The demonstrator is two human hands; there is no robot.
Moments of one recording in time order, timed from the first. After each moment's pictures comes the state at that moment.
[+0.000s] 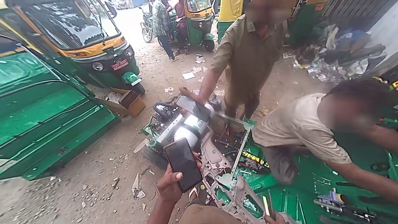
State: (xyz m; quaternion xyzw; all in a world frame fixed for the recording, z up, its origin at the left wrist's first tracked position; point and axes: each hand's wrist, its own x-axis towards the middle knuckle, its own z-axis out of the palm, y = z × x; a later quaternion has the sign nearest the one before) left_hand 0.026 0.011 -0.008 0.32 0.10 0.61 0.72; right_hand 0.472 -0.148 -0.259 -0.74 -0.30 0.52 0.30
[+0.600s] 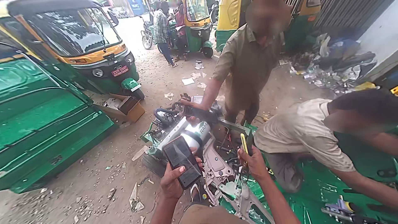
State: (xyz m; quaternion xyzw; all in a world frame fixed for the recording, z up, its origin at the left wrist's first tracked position) left_hand -0.002 0.052 -0.001 0.33 0.12 0.65 0.67; right_hand 0.309 0.110 -0.032 -0.40 -0.47 0.55 0.56
